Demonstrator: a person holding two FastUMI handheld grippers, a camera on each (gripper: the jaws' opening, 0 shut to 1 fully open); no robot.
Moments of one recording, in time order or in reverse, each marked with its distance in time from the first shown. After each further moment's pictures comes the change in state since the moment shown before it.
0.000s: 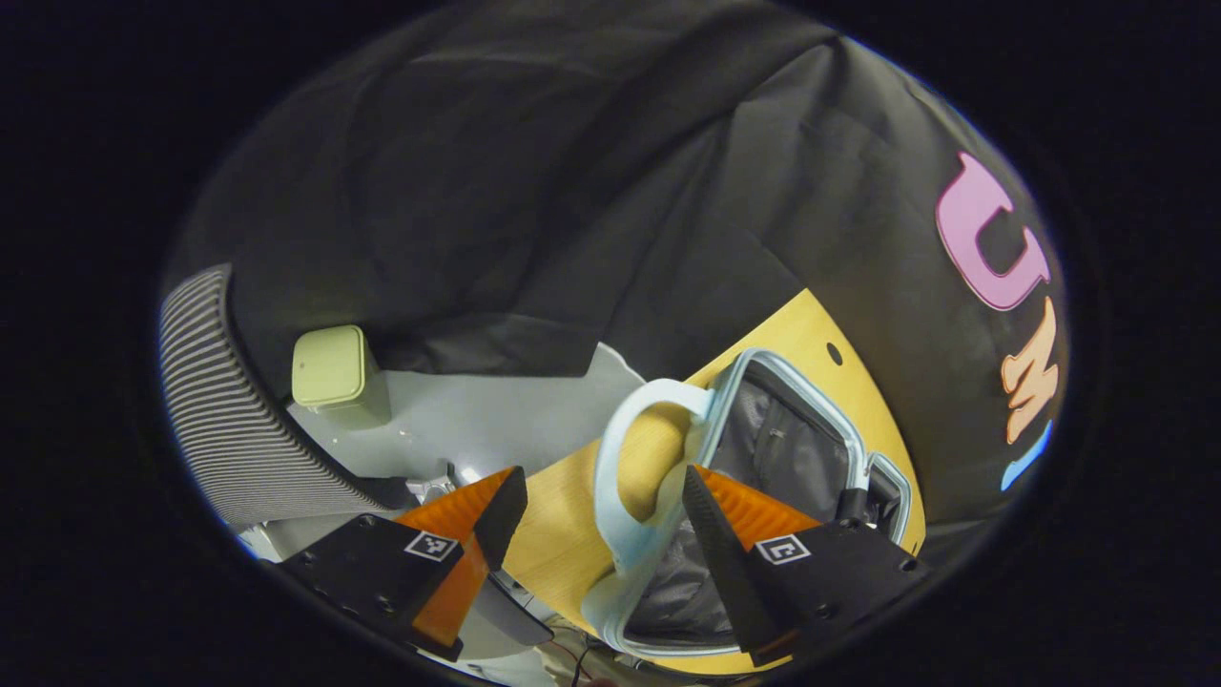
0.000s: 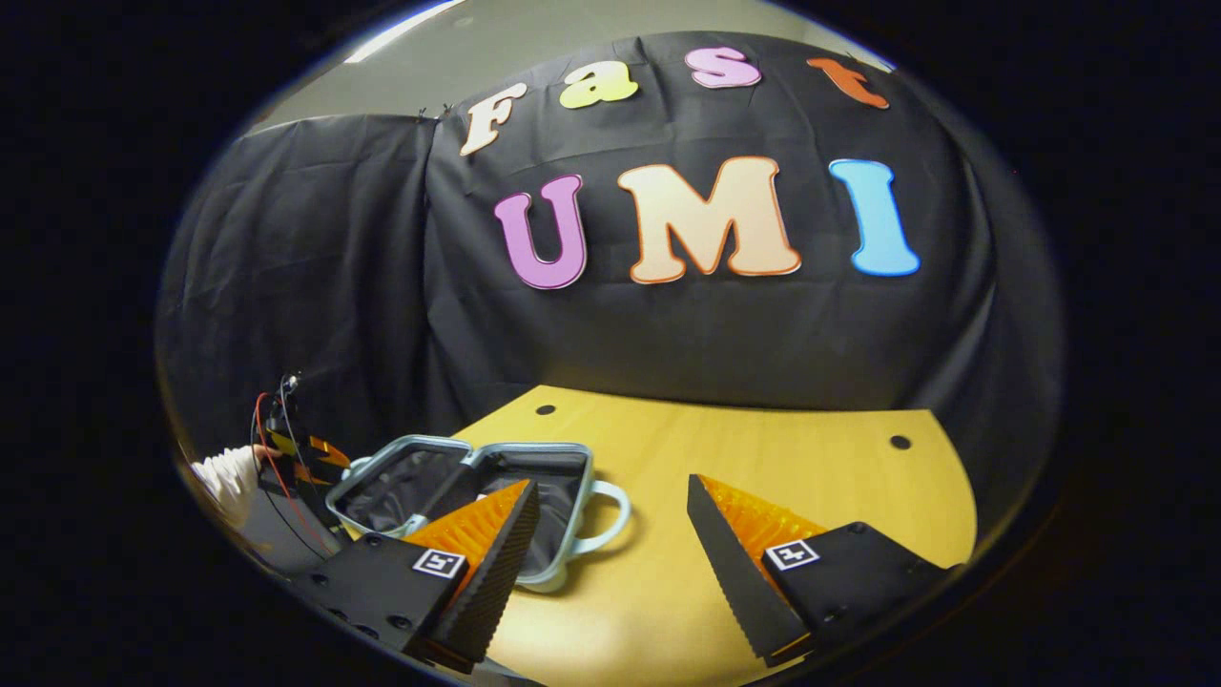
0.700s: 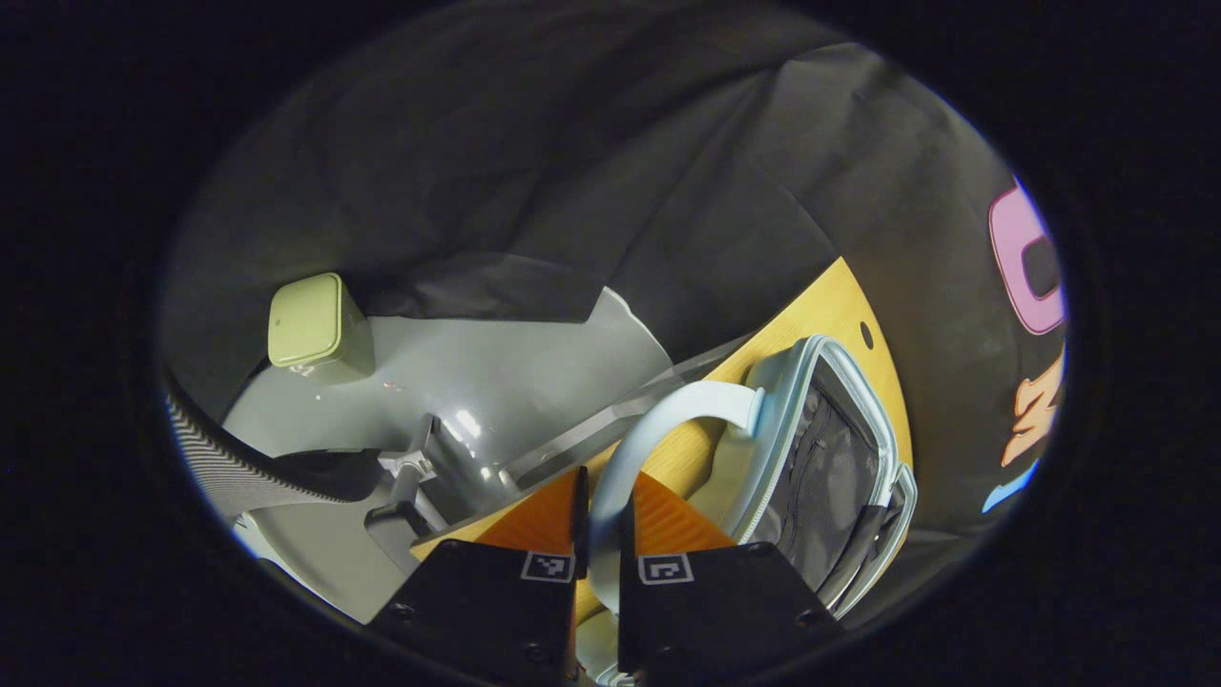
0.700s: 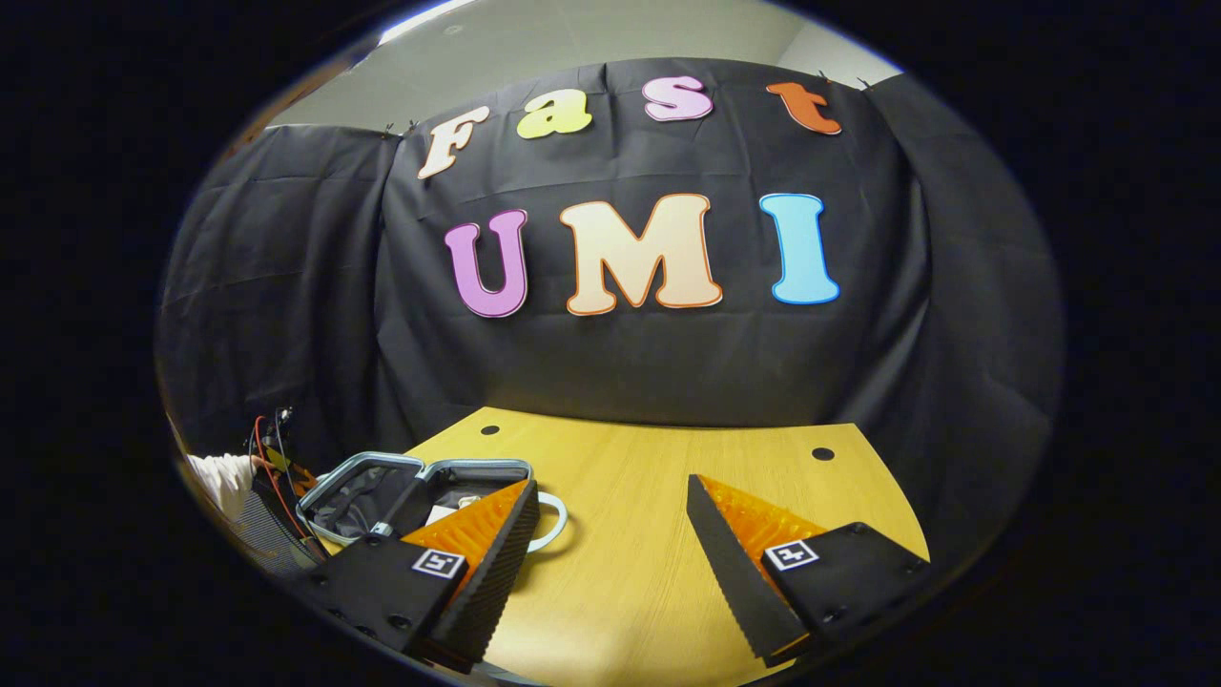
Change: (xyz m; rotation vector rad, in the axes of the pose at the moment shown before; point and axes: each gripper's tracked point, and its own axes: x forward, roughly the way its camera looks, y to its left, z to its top) left arm 0.053 -0.017 -0.014 -0.029 0.178 0.000; right arm -0.050 -0.038 0.017 0.023 -0.078 -0.157
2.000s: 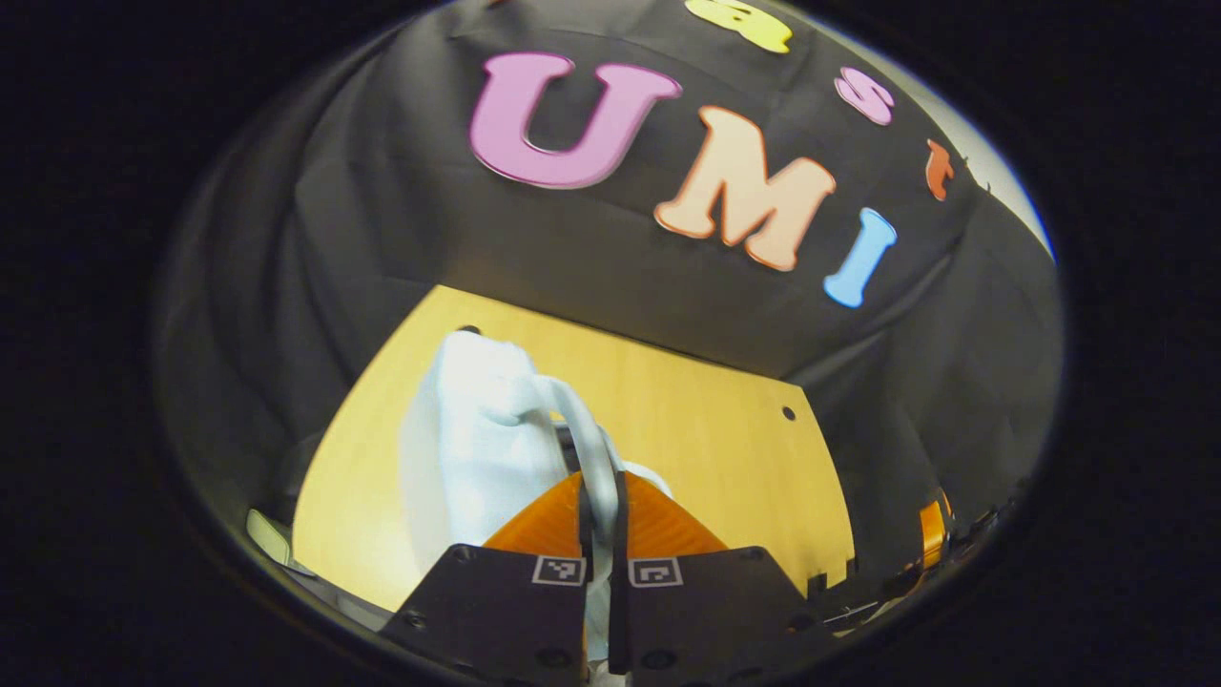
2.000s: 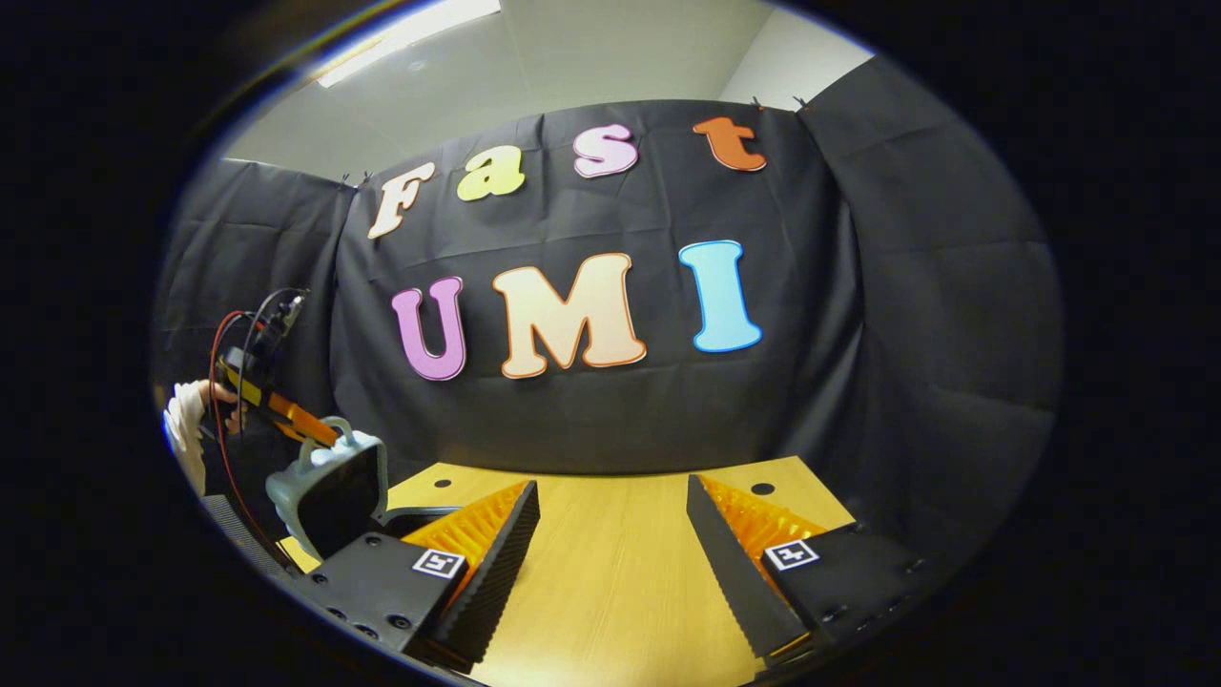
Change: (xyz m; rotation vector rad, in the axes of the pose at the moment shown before) left arm -0.184 -0.423 -0.184 0.784 -0.043 -0.484; right arm -0.038 -0.102 0.045 0.066 -0.188 -0.133
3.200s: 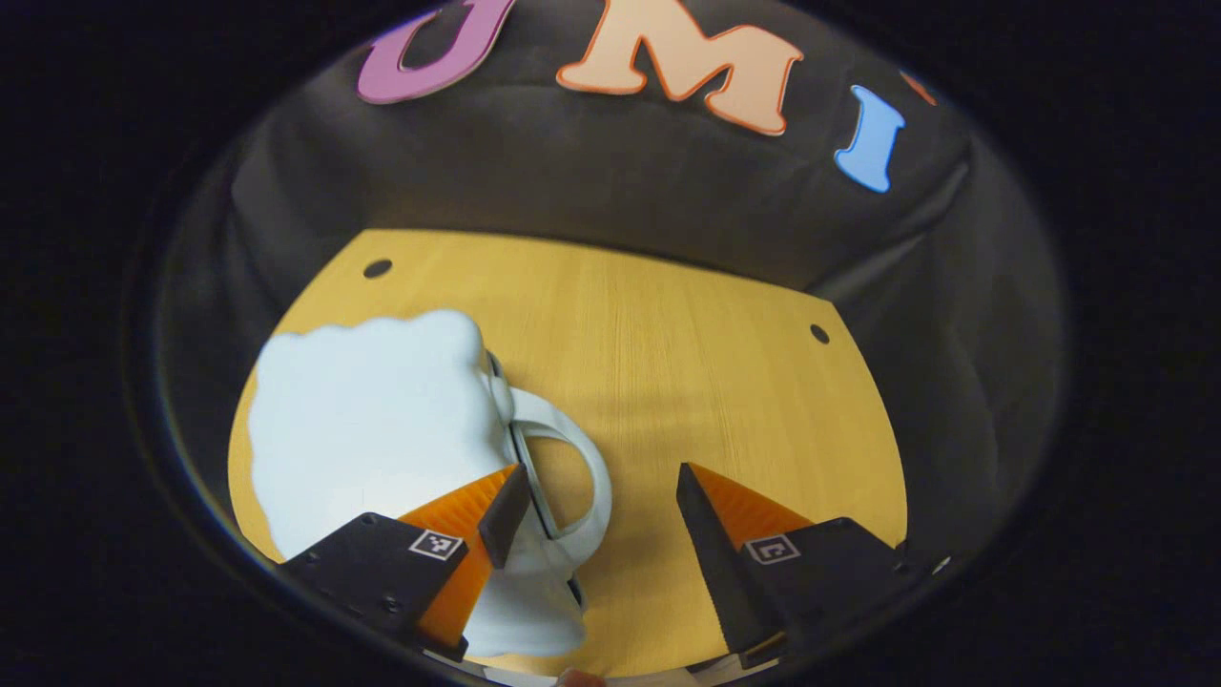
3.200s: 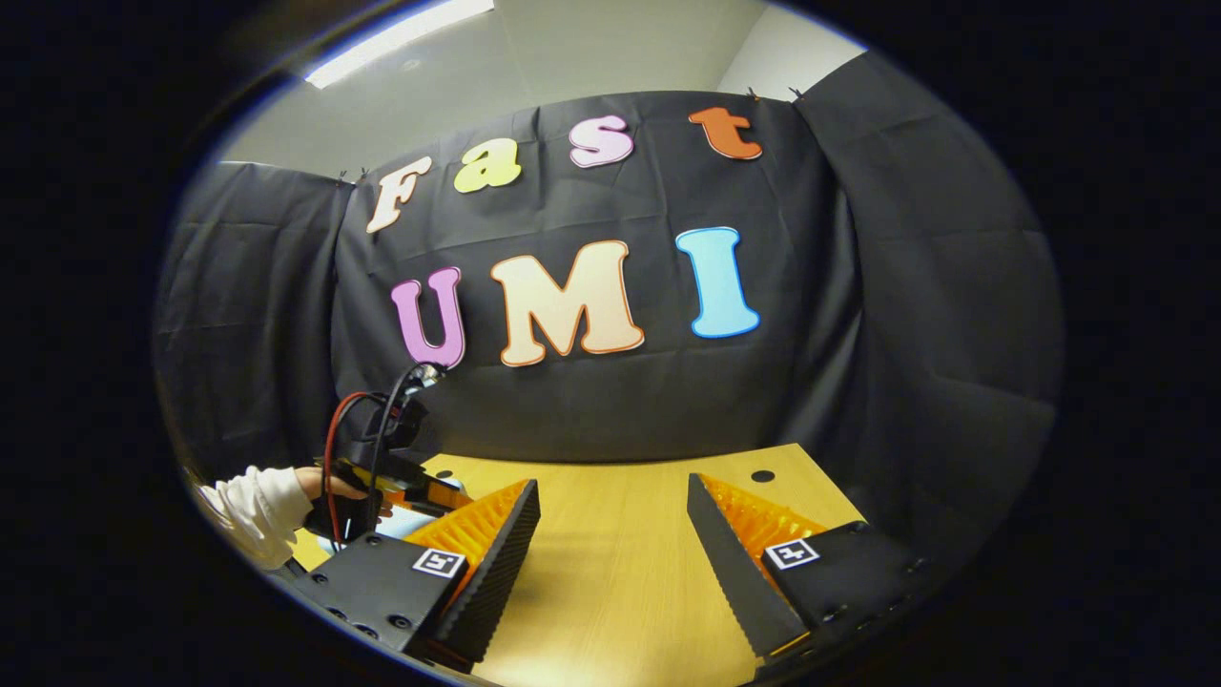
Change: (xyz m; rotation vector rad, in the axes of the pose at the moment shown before) left arm 0.133 -0.080 -0.073 0.115 0.033 0.119; right arm -0.001 0.008 -0.008 0.011 0.020 0.030
